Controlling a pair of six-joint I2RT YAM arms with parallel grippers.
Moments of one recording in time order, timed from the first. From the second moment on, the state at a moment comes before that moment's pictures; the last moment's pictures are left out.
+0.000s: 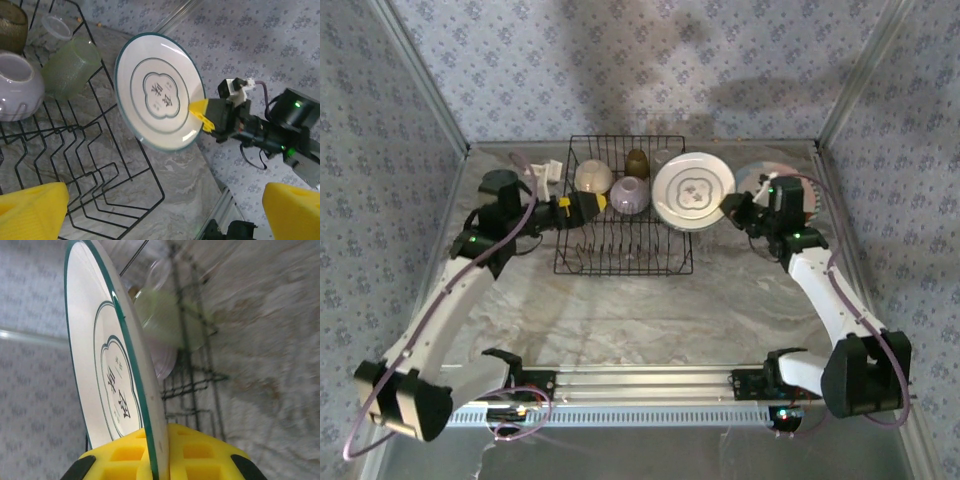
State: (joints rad) left arm -0.32 1.05 1.03 -0.31 0.68 -0.61; right arm 0.09 1.19 0.89 -0.21 -0.43 0.85
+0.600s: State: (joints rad) left arm -0.32 0.72 0.89 -0.52 0.55 -0.38; right arm -0.31 1.49 0.85 0.03 -0.44 0.96
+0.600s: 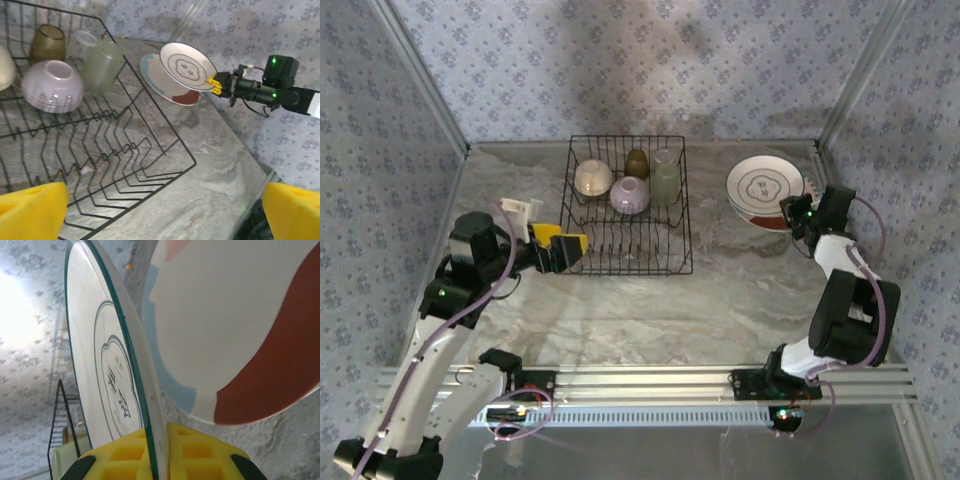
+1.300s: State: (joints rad) left arm -0.31 0.74 0.88 -0.53 0.48 -0.36; right arm -0.36 1.78 0.97 0.11 -0.44 0.96
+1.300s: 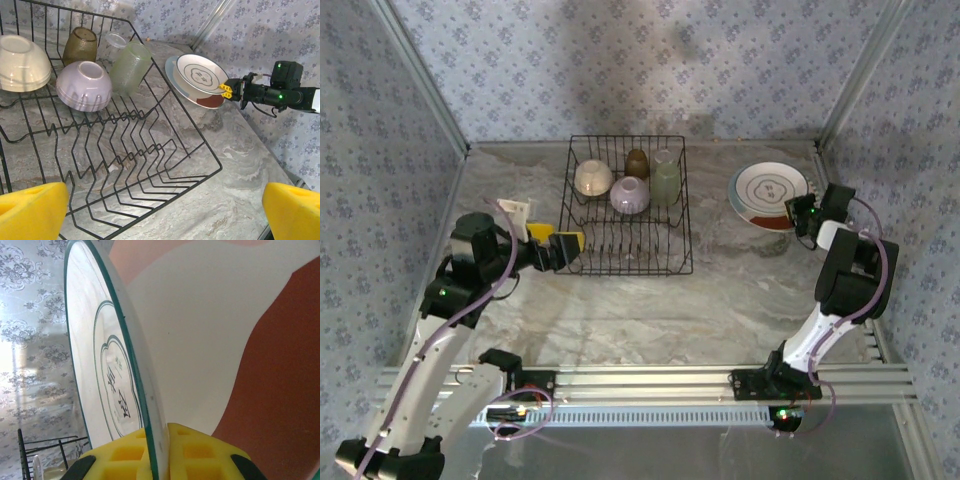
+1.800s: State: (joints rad) left arm -0.31 0.74 0.88 -0.53 0.49 -0.36; right arm -0.37 1.87 1.03 0.10 -0.44 0.96
